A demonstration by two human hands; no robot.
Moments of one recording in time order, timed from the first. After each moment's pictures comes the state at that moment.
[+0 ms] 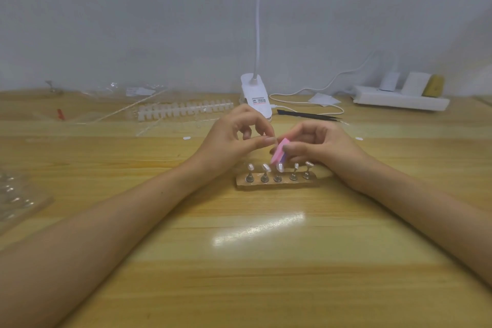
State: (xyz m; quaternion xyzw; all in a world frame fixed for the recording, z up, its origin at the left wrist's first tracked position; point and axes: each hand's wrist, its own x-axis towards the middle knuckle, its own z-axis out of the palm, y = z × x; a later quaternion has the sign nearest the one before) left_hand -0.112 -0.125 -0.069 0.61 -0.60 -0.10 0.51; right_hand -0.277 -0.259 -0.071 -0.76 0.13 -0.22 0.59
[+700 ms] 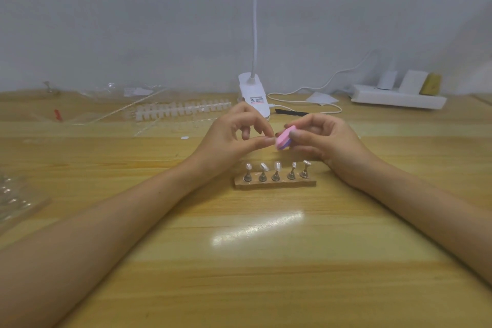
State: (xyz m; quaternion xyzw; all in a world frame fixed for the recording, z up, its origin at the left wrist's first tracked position) left_hand -0.114 -0.124 -0.068 0.62 -0.59 -0.10 0.51; right_hand -0.278 -0.263 -0.072 -0.72 0.14 -0.26 0.63
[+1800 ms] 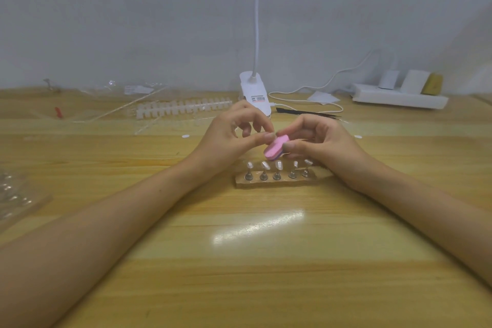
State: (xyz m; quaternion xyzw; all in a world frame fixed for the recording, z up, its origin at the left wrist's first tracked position) left_hand -0.114 -0.123 -0.068 0.61 -0.60 -0.08 0.51; right_hand -0.278 -0.257 -0.073 -0.76 0.10 -0.23 0.60
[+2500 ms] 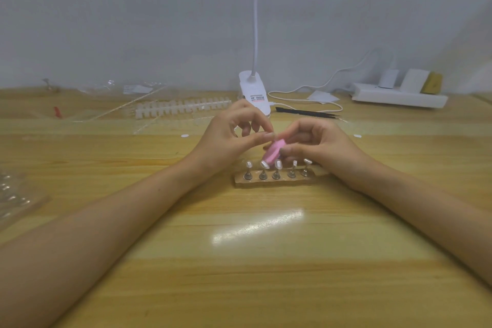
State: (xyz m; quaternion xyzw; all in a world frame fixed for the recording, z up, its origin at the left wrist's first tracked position) left_hand -0.115 -0.123 -0.066 0.61 -0.60 -0.08 0.51; right_hand -0.277 -0.257 -0.073 -0.77 0.10 -0.22 0.59
